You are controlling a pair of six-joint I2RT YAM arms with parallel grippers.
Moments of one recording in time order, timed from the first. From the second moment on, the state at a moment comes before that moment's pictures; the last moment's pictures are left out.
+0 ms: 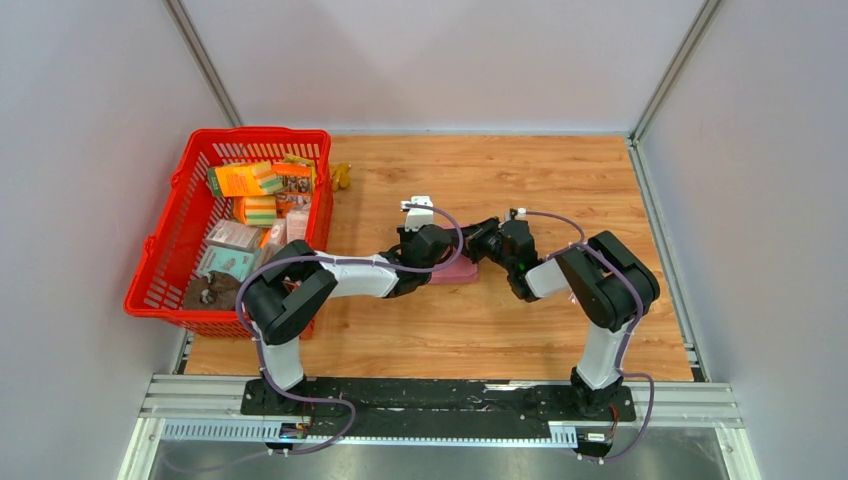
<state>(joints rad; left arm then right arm) -0.87 1.83 0.95 0.26 -0.78 -0.50 0.49 1.84 0.62 0.96 -0.24 1.60</state>
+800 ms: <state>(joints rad) -0.89 1.82 0.82 0.36 -0.74 -0.48 0.49 1.83 0.62 0.93 -0.25 1.60</state>
